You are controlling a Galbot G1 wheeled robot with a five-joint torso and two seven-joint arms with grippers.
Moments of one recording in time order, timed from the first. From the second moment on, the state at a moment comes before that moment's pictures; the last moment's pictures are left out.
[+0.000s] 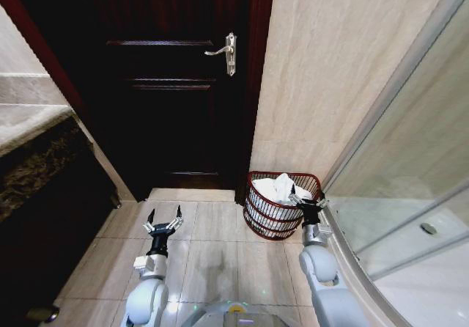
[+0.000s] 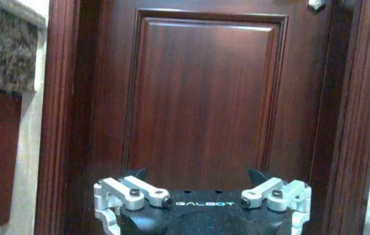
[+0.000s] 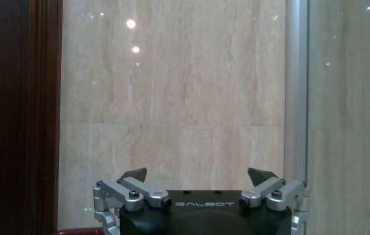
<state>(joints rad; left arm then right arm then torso) 1.62 -1.53 -0.64 -1.99 -0.18 -0.21 -0.03 -1.37 1.40 0.50 1.93 0.11 0.08 0.27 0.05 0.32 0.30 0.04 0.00</state>
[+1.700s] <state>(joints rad) 1.63 -1.49 -0.64 -2.09 -0.11 -0.09 -0.18 -1.43 1.41 0.51 2.00 0.08 0.06 0.25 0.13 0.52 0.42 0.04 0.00</state>
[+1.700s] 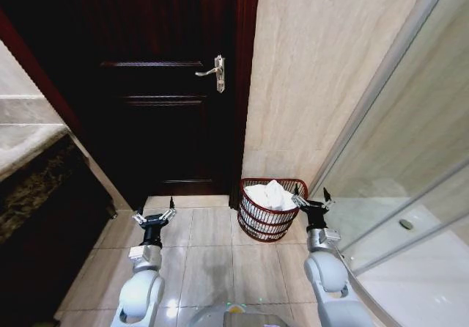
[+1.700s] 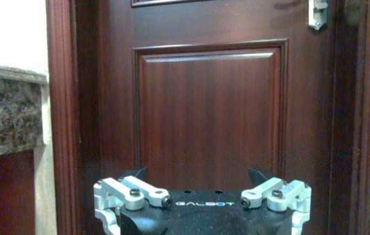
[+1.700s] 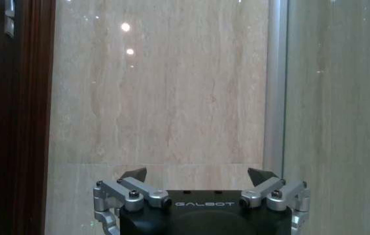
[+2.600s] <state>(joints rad) 1.62 -1.50 -0.63 -2.09 -0.10 -0.09 -0.20 -1.43 1.40 0.51 2.00 0.08 0.07 0.24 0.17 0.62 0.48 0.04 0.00</state>
